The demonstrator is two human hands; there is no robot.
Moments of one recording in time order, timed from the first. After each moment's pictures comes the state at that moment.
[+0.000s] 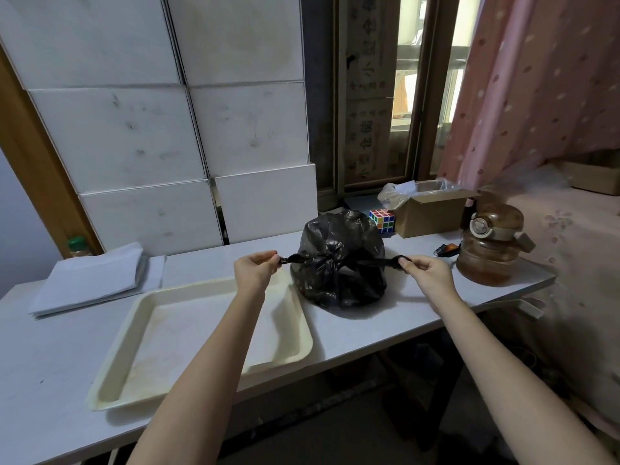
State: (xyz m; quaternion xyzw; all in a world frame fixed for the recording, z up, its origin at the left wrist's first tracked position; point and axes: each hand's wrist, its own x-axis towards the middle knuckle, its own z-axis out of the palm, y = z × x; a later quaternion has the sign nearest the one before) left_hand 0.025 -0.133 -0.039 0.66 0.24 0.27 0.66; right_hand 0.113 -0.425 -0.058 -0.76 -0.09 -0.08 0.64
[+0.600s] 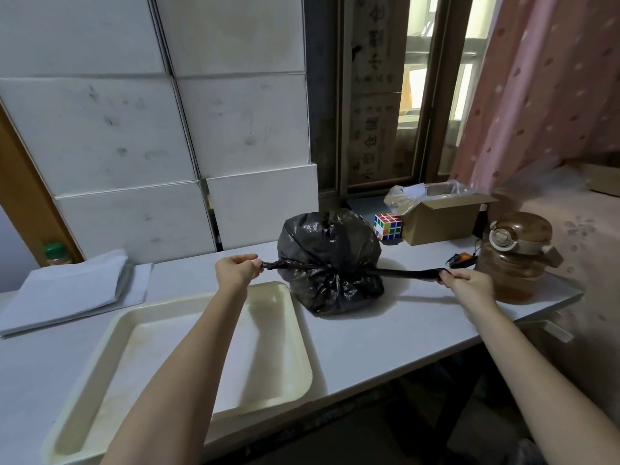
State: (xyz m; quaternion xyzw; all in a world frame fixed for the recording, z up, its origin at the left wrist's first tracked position) left_hand 0.077 -0.087 -0.045 0.63 0.31 0.26 0.66; right_hand 0.180 -0.458 -0.079 -0.74 0.06 -0.09 0.66
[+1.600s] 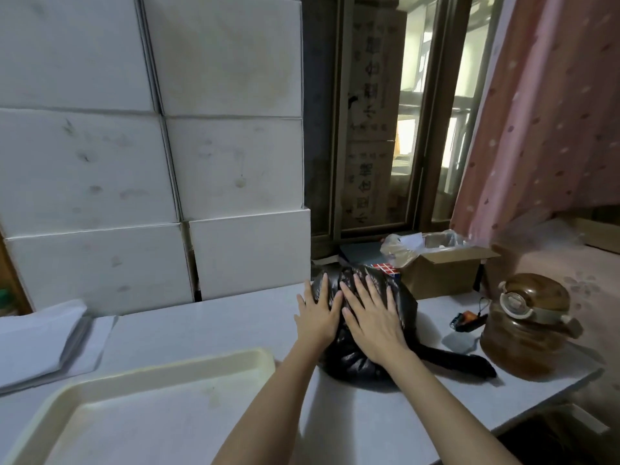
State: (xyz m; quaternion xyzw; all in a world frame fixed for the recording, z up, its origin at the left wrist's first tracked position) left_hand 0.189 -0.195 -0.070 0.92 0.13 0.13 0.34; right_hand 0.202 -0.321 -0.067 -0.95 -0.24 -0.21 0.05
